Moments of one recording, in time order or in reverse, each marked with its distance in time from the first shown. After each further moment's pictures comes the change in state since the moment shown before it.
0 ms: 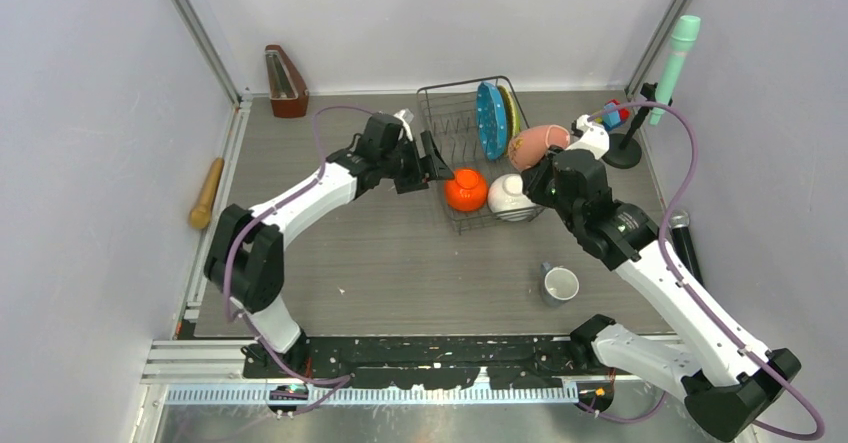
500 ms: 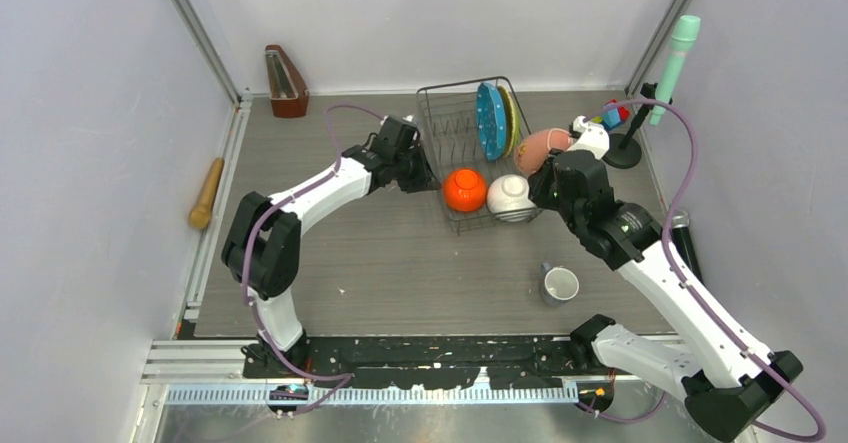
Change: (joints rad) left arm -0.034 0.142 0.121 -0.145 -0.161 0.044; right arm 0.000 -0.025 0.009 -0.084 0.039 -0.077
